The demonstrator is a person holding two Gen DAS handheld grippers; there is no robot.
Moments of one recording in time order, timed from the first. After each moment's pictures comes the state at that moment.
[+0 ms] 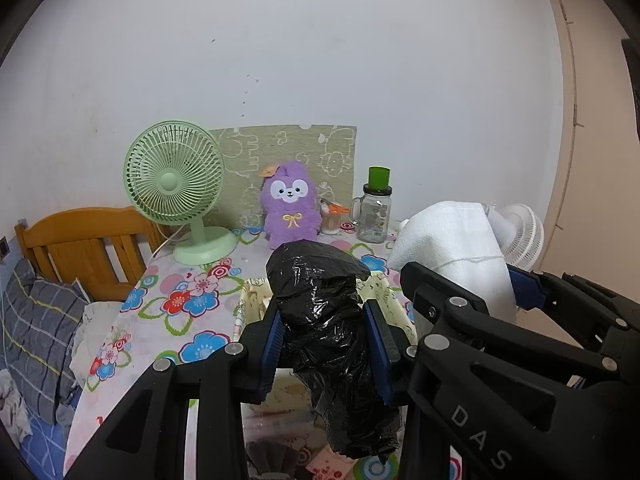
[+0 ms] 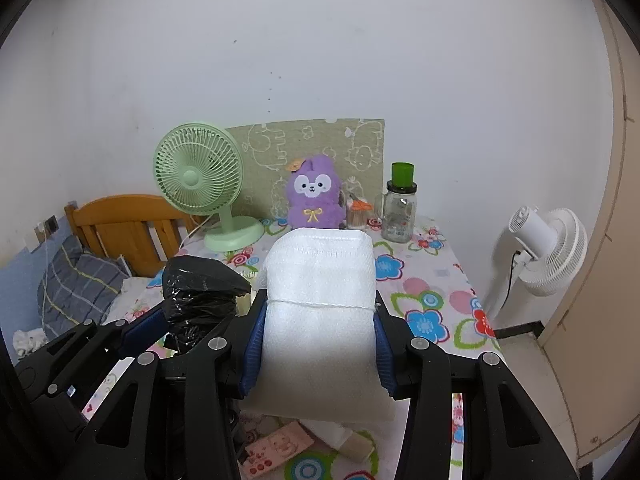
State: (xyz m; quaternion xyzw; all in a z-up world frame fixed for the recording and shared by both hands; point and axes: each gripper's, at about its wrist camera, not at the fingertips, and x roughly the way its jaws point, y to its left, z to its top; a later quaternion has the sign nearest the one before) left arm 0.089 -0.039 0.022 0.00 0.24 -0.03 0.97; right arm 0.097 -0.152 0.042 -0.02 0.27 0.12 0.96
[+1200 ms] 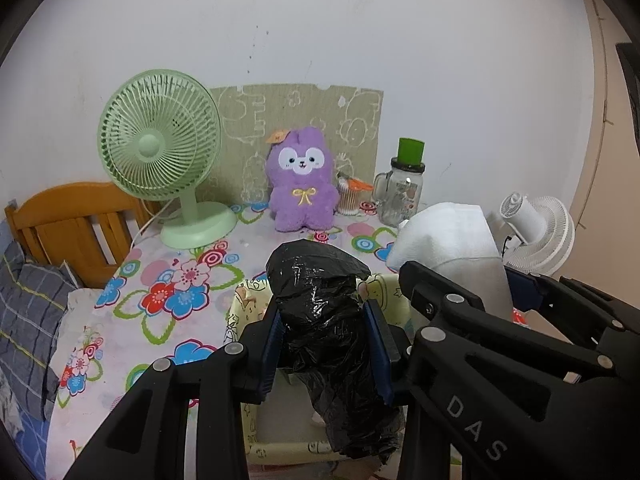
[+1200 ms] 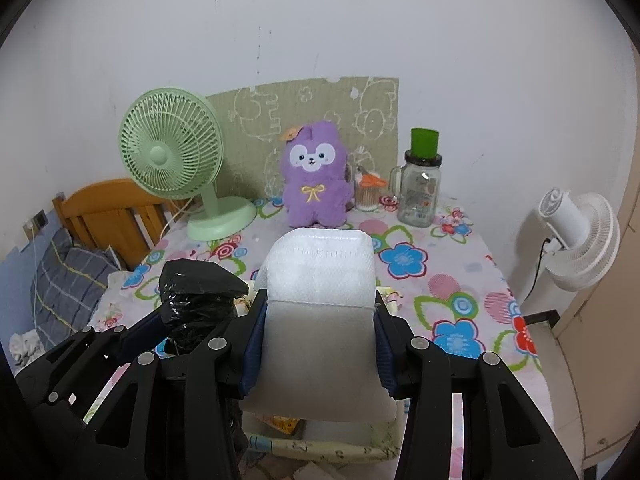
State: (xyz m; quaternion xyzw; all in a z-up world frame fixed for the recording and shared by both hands) left arm 0.183 -0.021 -0.022 -0.02 0.29 -0.02 0.96; right arm 0.201 -0.132 -0.003 -0.01 0.31 0.12 0.94
